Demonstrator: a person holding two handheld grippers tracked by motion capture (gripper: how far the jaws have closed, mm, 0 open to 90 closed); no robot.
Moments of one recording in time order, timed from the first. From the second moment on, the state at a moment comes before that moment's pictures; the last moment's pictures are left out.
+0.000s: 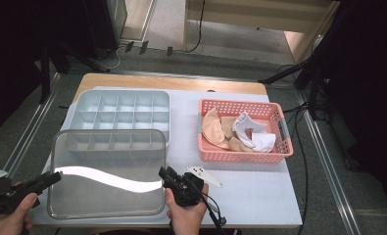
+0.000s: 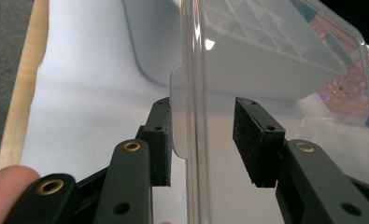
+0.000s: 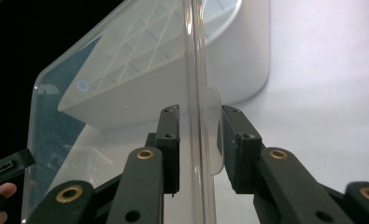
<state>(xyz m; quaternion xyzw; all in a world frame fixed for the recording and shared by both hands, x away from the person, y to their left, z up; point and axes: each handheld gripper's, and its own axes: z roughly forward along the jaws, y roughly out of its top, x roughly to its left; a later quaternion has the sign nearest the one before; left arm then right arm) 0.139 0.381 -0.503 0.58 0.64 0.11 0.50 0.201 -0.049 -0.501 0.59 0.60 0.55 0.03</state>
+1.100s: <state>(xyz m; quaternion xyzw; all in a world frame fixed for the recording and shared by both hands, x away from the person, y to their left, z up) 0.100 0.370 -0.534 0.59 0.67 0.09 0.45 0.159 -0.053 -0.535 0.59 0.63 0.51 0.02</state>
